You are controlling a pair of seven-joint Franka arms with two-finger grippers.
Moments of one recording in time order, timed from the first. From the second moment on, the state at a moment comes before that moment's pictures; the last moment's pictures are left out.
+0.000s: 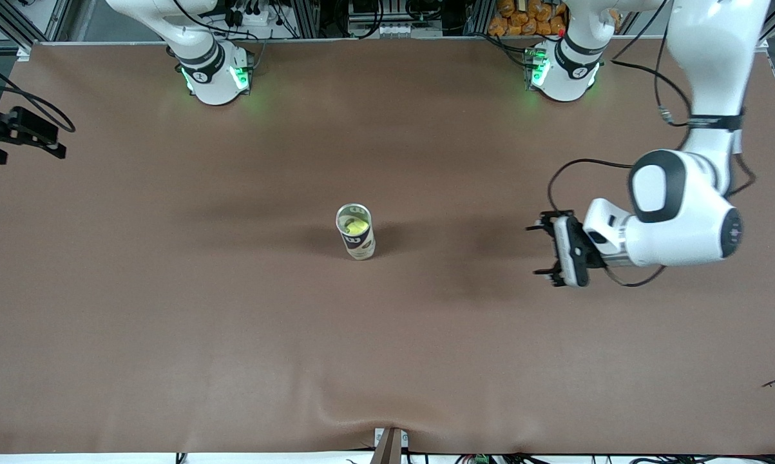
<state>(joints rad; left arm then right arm) -0.12 0.41 -0.03 -1.67 -0.53 1.88 1.31 0.02 -0.05 -0.08 -1.55 0.01 1.47 -0.14</state>
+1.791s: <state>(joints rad) -0.11 0.00 0.04 -1.46 -0.04 1.40 -0.19 0.02 -0.04 -0.07 -1.56 0.03 1.46 -0.01</state>
